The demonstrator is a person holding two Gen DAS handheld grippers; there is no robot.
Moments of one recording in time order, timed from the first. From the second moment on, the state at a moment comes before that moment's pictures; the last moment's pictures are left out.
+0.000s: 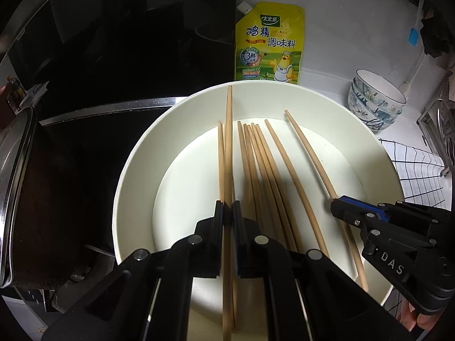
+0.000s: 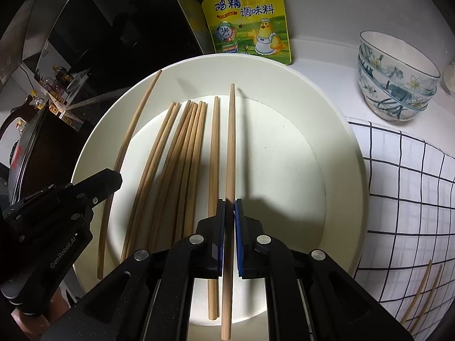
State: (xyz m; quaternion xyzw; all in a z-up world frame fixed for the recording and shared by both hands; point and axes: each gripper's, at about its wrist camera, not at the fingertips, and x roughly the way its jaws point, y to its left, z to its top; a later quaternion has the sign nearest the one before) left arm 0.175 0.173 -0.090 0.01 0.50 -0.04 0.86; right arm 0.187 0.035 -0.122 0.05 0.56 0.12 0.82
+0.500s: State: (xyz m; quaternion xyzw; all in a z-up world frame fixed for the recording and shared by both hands) left arm 0.165 0.191 -0.077 0.00 0.49 -0.03 0.87; right arm 0.178 0.034 -0.102 0.06 0.53 0.13 0.84
